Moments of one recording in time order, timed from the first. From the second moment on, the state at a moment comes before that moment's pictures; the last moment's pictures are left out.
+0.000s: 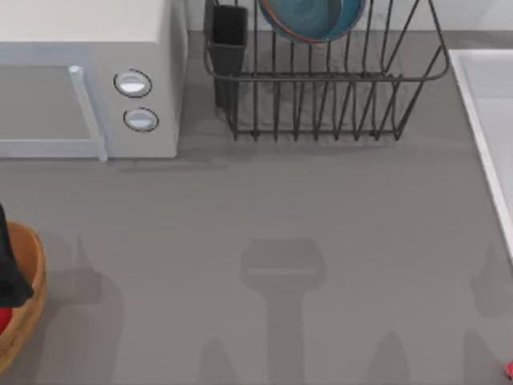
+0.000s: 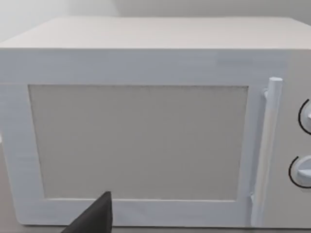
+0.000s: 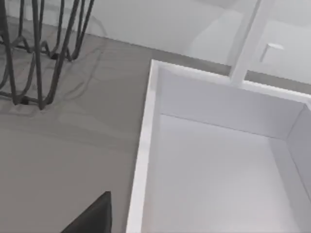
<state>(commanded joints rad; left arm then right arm) 0.00 0.00 0.00 0.00 0.00 0.00 0.00 0.18 0.11 -0.14 0.00 -0.22</state>
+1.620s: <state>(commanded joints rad) 0.00 0.00 0.00 0.00 0.00 0.00 0.00 1.31 0.82 -1.08 0.00 -1.92</state>
